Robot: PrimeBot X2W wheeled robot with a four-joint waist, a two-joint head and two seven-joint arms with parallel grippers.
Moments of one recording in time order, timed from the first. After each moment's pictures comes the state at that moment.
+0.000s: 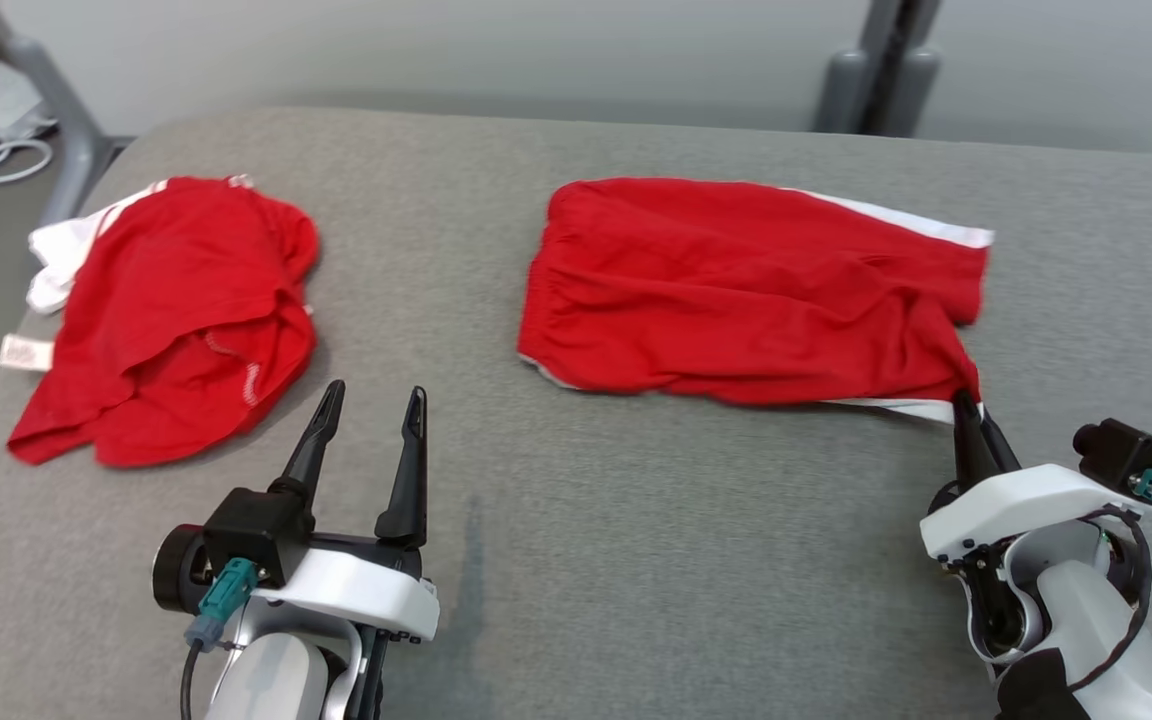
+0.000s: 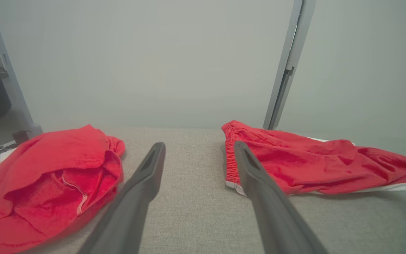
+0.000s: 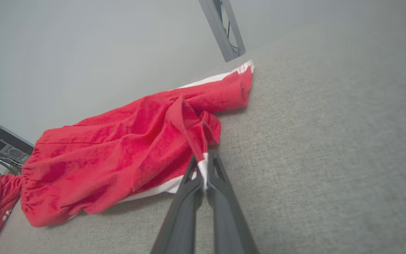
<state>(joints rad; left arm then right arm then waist) -0.19 0.05 -0.22 0.24 -0.26 0.03 -0.26 -0.49 -0.05 0.03 0.85 0.55 0.13 -0.24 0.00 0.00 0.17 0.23</state>
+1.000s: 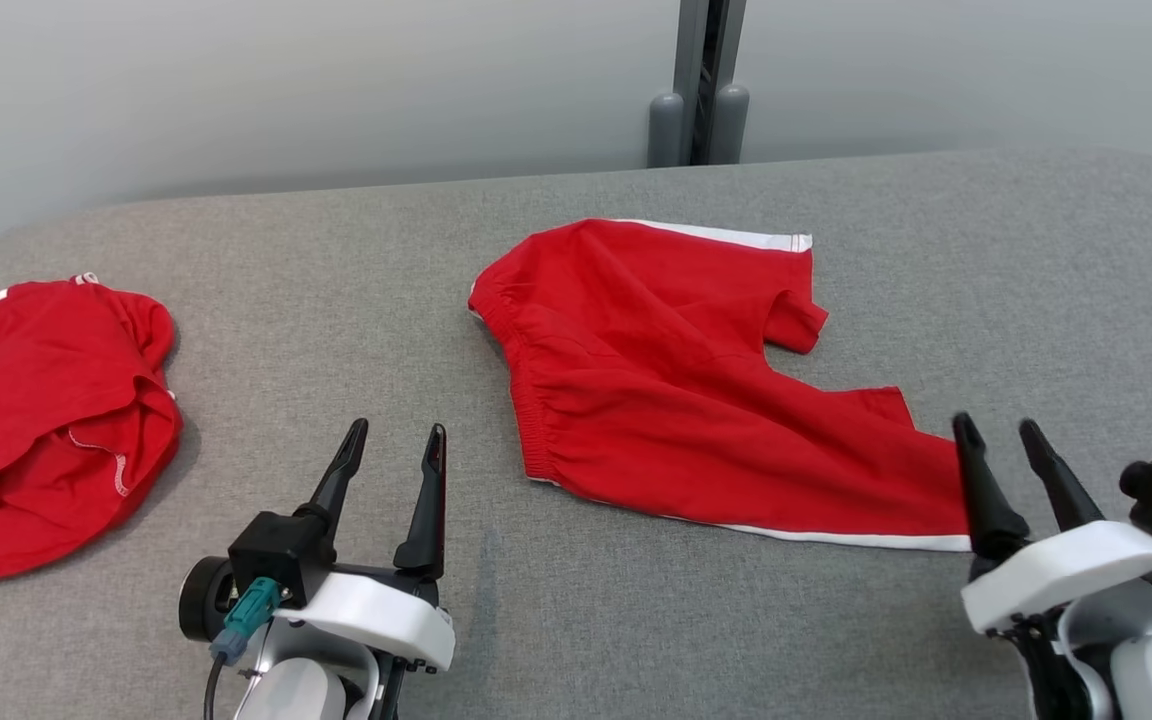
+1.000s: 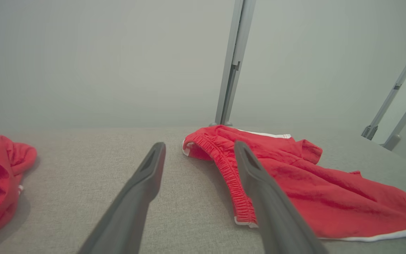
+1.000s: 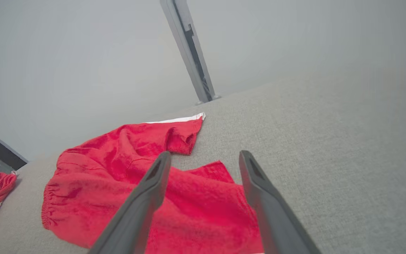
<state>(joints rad) -0.17 0.05 -0.26 0.29 -0.29 0.04 -0.26 -0.16 -0.05 -0.05 0.23 0.40 0.13 0.03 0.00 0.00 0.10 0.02</state>
